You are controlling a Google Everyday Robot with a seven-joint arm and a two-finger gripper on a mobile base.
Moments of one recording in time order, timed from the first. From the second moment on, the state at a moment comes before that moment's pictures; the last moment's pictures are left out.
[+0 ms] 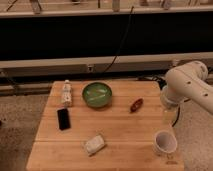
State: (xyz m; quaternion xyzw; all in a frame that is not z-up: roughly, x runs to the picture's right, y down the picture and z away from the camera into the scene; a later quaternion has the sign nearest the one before) arm 0.285 0.106 0.684 -0.28 0.02 0.02 0.96
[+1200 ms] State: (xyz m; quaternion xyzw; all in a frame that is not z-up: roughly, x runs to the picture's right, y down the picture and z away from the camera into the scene) arm 0.263 0.093 0.718 -0.27 0.02 -0.02 0.96
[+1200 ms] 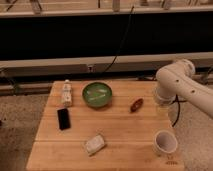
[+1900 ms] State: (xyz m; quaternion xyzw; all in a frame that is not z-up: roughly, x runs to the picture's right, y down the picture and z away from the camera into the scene) arm 0.242 0.086 0.749 -0.27 0.01 -0.06 0.96
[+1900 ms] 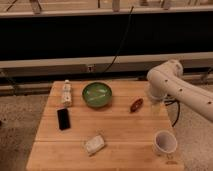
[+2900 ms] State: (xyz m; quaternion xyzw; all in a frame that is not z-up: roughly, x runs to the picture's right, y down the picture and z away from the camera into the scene) arm 0.231 0.084 0.803 -0.28 -0.01 -0.11 0.95
